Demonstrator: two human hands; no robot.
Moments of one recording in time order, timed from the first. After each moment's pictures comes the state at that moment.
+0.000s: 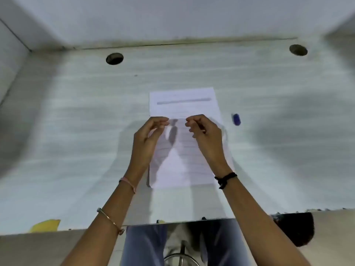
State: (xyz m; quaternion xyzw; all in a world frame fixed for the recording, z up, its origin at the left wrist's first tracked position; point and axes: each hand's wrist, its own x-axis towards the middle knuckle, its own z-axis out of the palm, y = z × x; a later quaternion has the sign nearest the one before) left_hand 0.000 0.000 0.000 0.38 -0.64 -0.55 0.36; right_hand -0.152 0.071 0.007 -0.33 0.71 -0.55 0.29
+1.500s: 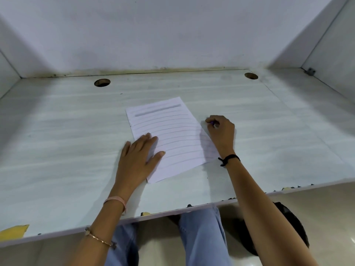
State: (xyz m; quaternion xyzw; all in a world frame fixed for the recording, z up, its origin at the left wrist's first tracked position) left_hand 0.018 0.037 -0.045 0.39 -0.89 -0.14 0.18; right_hand -0.242 0.105 -0.030 -0.36 0.79 -0.50 -0.02
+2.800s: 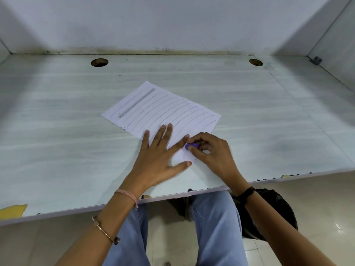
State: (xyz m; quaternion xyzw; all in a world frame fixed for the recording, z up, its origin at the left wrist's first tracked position) left_hand 0.001 0.080 -0.044 0.28 -0.96 -0.07 0.02; right_hand -0.155 0.186 -0.010 -0.51 0.71 -0.46 0.18
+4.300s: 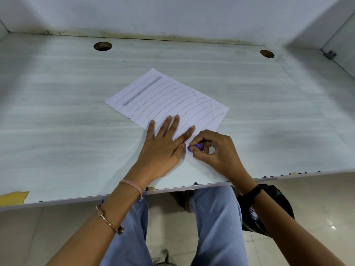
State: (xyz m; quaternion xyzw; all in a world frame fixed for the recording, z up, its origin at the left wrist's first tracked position) left_hand -0.001 0.082 -0.038 0.28 -0.96 -0.07 0.02; right_hand -0.150 0.188 -0.011 -0.59 0.68 -0.41 0.14
